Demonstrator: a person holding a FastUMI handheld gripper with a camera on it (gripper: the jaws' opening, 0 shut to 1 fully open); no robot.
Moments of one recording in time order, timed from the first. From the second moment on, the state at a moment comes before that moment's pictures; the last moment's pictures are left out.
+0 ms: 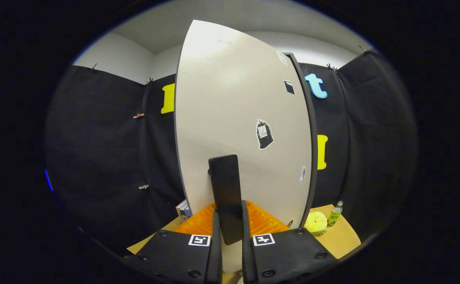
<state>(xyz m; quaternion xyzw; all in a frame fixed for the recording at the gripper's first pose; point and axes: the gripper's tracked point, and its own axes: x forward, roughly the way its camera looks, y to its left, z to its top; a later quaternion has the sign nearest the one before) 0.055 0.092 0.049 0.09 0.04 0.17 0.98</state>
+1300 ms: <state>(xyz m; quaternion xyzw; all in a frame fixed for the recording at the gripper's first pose) 0.037 -0.059 0.043 0.08 0.05 0.09 0.99</state>
